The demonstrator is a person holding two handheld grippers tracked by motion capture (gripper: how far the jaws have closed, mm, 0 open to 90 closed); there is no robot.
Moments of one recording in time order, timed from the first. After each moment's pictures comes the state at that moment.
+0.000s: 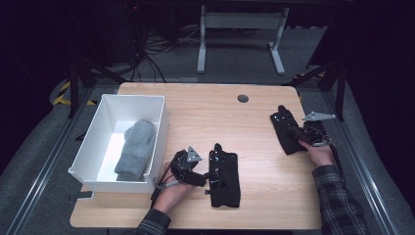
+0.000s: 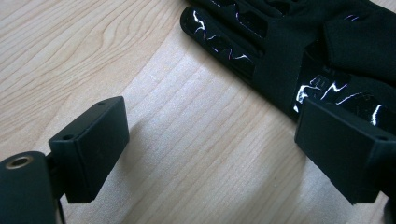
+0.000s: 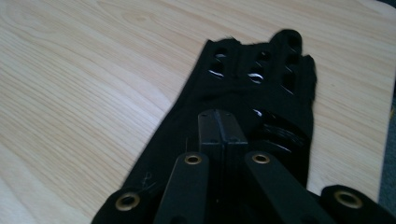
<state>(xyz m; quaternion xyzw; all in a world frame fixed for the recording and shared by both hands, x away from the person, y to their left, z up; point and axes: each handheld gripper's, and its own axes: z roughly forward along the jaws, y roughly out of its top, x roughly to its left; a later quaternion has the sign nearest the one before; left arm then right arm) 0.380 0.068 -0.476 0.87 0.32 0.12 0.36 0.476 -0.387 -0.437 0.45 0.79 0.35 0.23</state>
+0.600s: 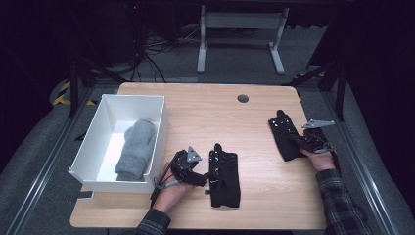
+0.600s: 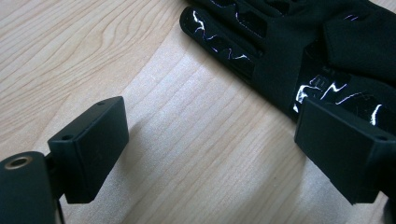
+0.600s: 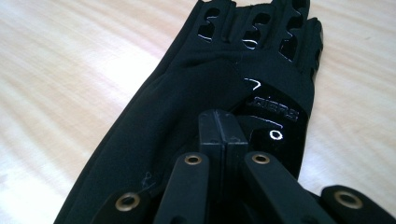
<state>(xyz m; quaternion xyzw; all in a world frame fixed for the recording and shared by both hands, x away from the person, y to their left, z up) 0.380 0.068 -0.476 0.87 0.32 0.12 0.36 0.457 -0.386 -0.450 0.44 0.81 0.33 0.20</state>
